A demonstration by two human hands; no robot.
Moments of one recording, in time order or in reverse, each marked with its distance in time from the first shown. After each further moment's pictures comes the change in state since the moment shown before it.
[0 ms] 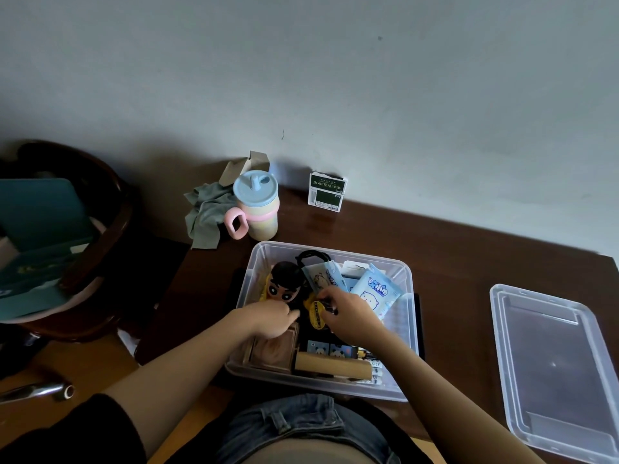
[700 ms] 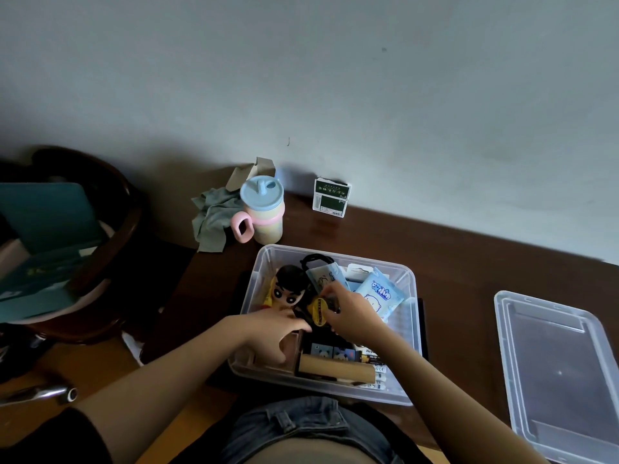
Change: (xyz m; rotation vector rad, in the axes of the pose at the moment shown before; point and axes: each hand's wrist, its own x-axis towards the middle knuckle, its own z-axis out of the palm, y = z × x) left_hand -0.033 -0.003 -0.003 0.174 -0.069 0.297; right_hand 0.001 -0.007 -0.006 0.045 0.007 -0.020
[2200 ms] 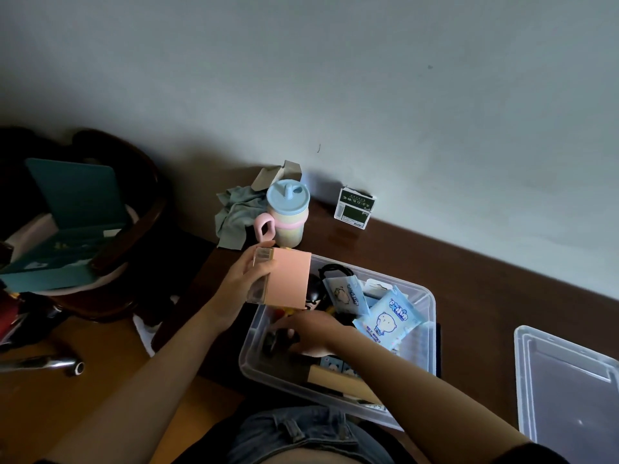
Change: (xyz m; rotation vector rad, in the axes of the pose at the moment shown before) left_hand -0.040 -0.035 -0.009 -1.494 0.989 0.113; right_hand 0.039 -0.047 0.039 -0.441 -0.474 -0.418
